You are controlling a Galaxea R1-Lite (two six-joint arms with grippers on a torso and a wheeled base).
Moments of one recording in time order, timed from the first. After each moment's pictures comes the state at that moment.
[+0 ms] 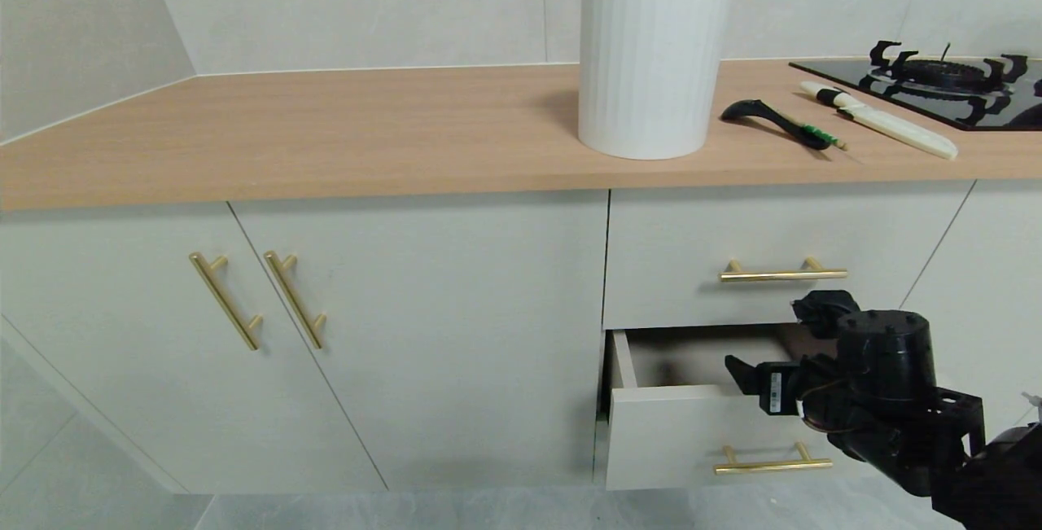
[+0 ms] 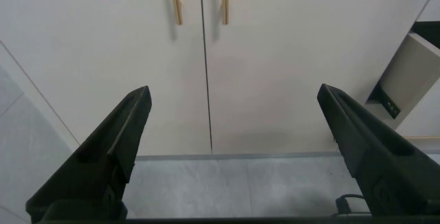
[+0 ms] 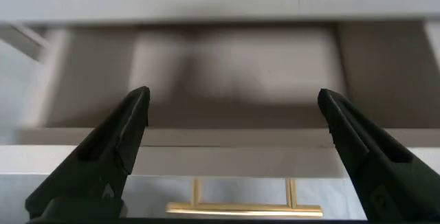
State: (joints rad) left arm 0.00 0.00 0.00 0.00 0.01 0.00; right arm 0.42 1.89 -0.41 -1.03 -0.34 0.20
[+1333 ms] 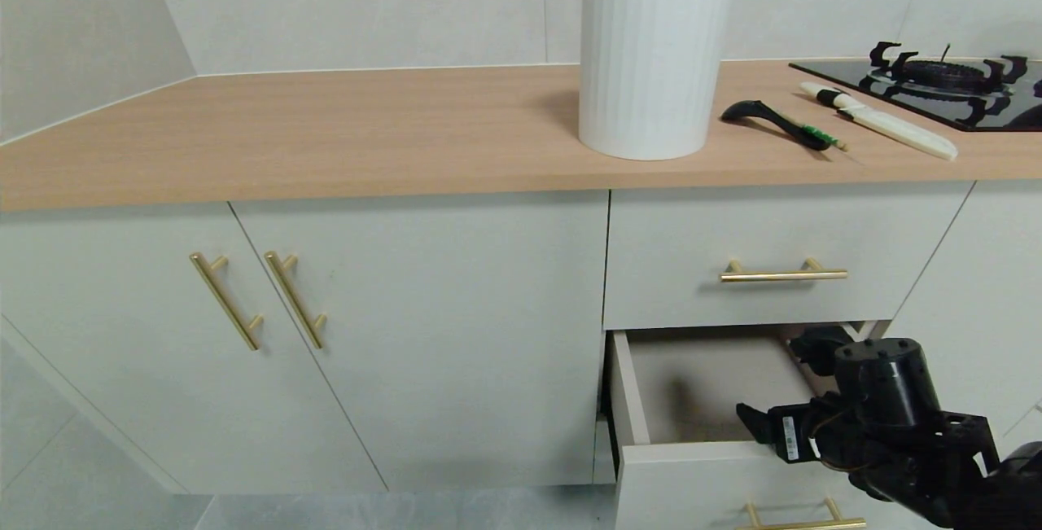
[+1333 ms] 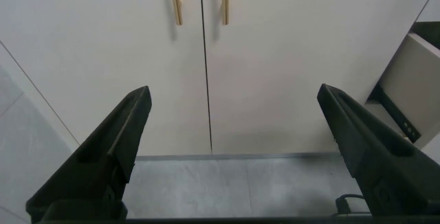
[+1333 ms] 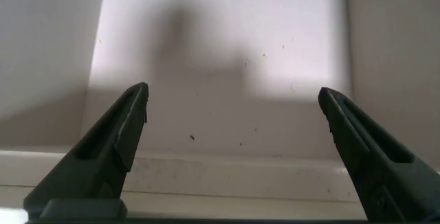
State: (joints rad) left arm 0.00 0.00 0.00 0.00 0.01 0.00; right arm 0.42 1.87 -0.34 -0.87 -0.30 0.17
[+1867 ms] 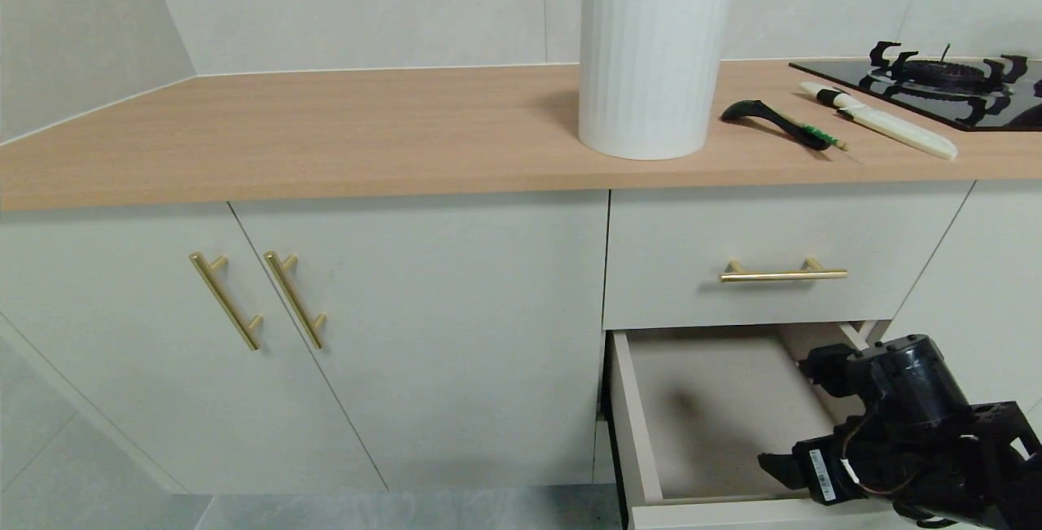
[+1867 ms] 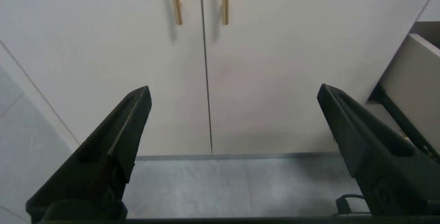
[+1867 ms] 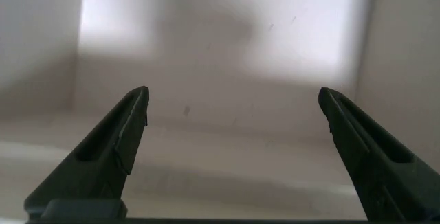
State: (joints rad) left arm 0.00 0.00 0.00 0.00 0.01 0.00; right arm 0.42 1.70 -0.44 -0.38 -0.20 0.17
